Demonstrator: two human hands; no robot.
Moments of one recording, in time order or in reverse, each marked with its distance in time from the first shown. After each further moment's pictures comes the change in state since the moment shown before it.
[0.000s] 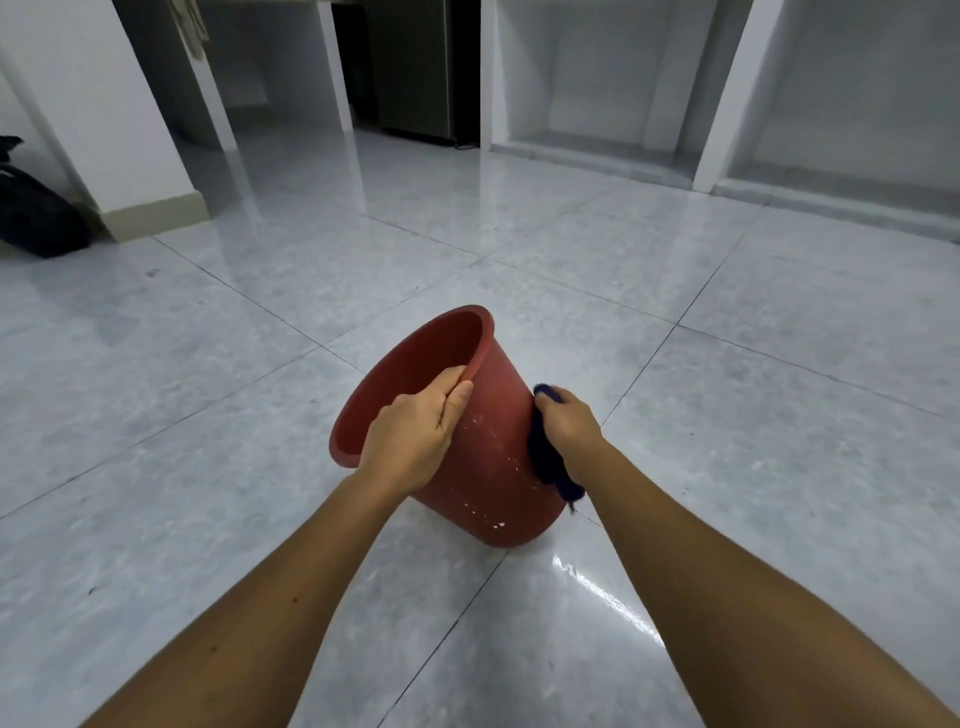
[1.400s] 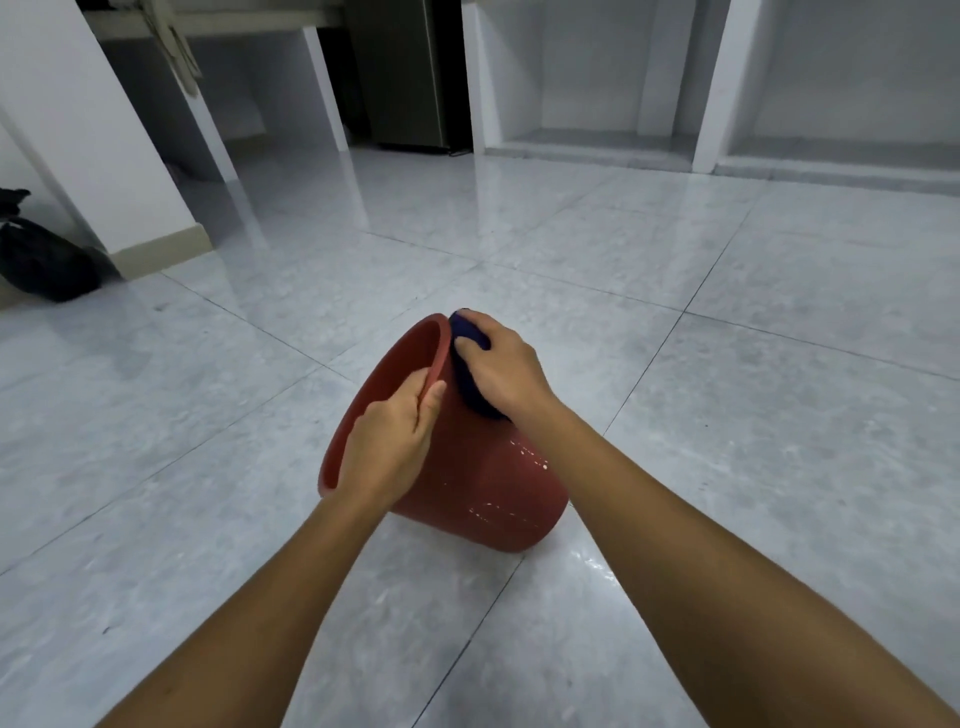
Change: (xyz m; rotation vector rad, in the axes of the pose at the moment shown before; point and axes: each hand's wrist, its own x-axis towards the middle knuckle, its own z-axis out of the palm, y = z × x) left_hand 0.013 -0.010 0.004 0.023 0.175 0.022; right_hand 0.003 -0.063 0.025 -0.042 -0.071 -0.485
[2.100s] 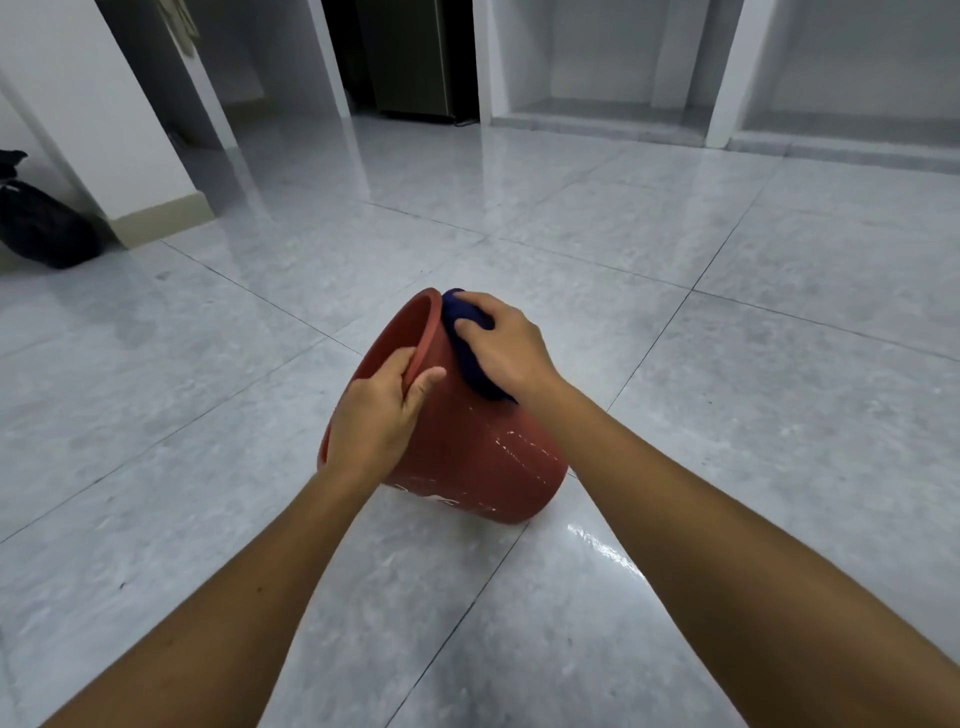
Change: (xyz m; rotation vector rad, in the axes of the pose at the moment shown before) left_hand -0.012 -0.010 -0.013 0.047 0.063 -0.031; right_hand -0.010 0.000 0.007 -0.003 -0.021 -0.002
